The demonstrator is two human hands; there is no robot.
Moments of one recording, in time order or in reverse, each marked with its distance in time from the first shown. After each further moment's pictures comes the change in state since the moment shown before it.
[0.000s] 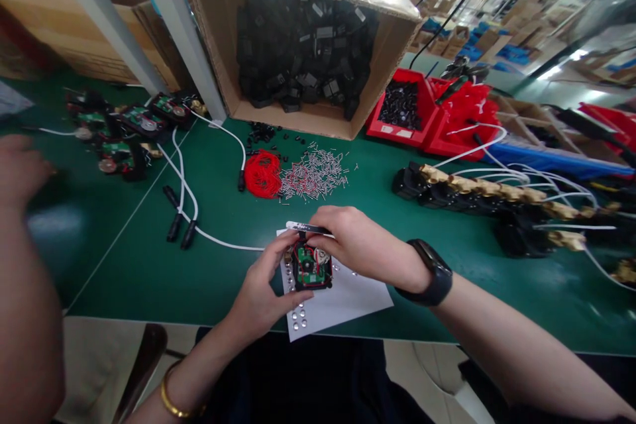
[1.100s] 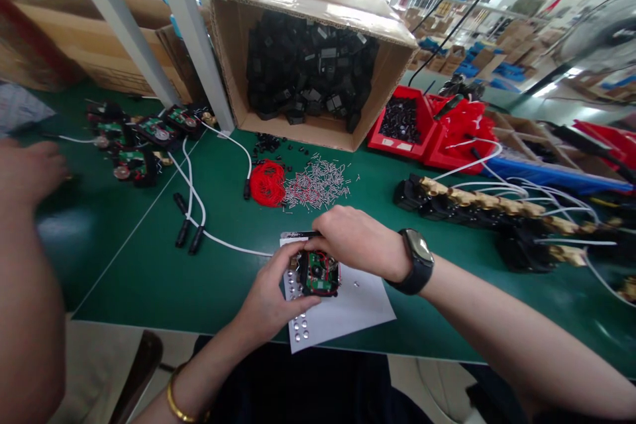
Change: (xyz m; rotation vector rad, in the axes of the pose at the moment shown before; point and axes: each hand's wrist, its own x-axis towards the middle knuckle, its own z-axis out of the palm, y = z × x) left_hand 0.007 0.004 0.003 0.061 -0.040 0.011; right_hand 0.020 -0.011 -0.012 -0.364 -0.130 0.105
